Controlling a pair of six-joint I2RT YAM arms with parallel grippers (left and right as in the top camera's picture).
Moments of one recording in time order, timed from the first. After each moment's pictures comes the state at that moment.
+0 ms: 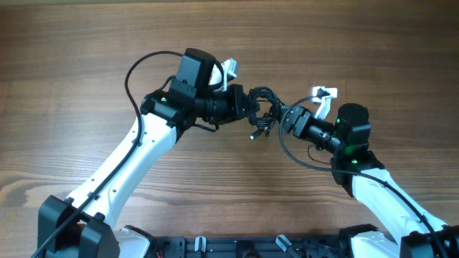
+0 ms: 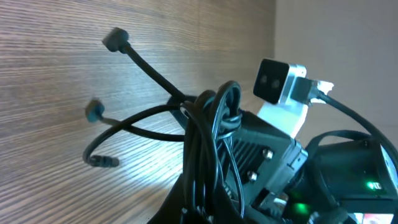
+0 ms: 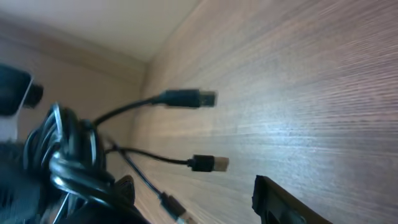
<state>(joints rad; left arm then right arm) -0.47 1.53 1.19 -0.51 0.69 -0.73 0.17 1.28 0.43 0.45 -0.64 0.85</state>
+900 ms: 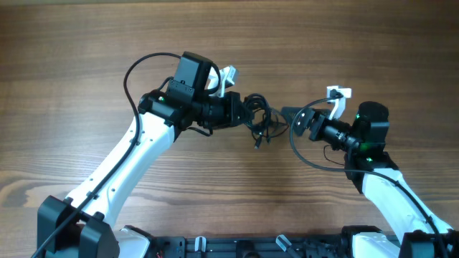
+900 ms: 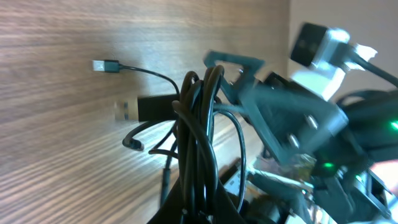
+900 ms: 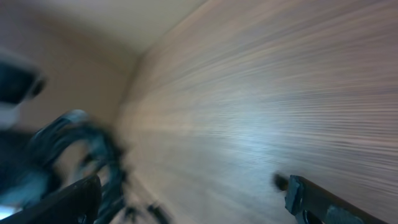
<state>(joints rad) -0.45 1.53 1.19 -0.62 0.70 -0.59 0.01 1.28 0.44 0.36 -0.83 0.57</state>
